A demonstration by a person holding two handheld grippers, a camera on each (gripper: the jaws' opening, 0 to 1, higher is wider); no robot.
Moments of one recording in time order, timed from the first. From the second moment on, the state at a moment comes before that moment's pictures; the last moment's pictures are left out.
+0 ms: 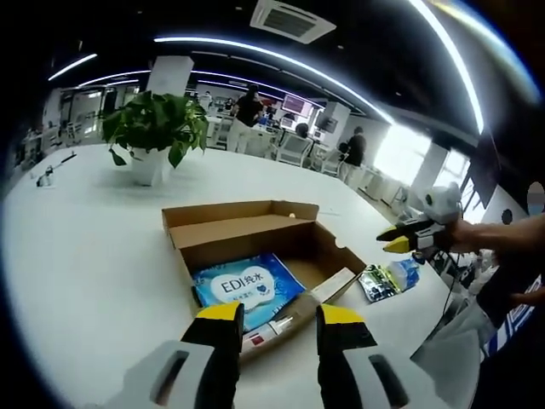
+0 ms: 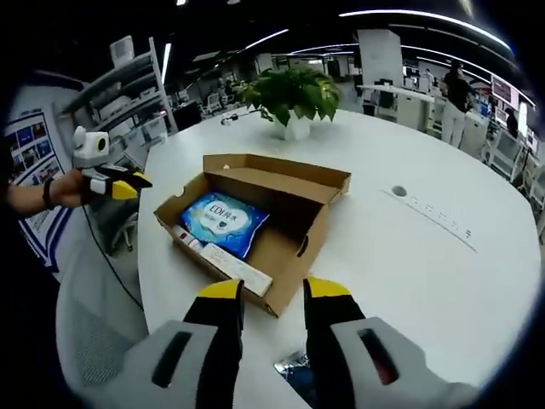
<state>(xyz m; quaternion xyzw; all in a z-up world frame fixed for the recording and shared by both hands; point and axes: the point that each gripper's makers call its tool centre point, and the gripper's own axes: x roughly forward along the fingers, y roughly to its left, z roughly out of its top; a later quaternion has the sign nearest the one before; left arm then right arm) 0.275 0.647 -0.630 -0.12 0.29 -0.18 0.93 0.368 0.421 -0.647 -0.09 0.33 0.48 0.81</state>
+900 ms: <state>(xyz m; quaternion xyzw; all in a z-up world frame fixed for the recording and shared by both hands) 0.261 0.644 -0.624 -0.13 0.28 -0.18 0.93 0.397 0.534 -0.681 0.00 0.37 0.49 0.79</state>
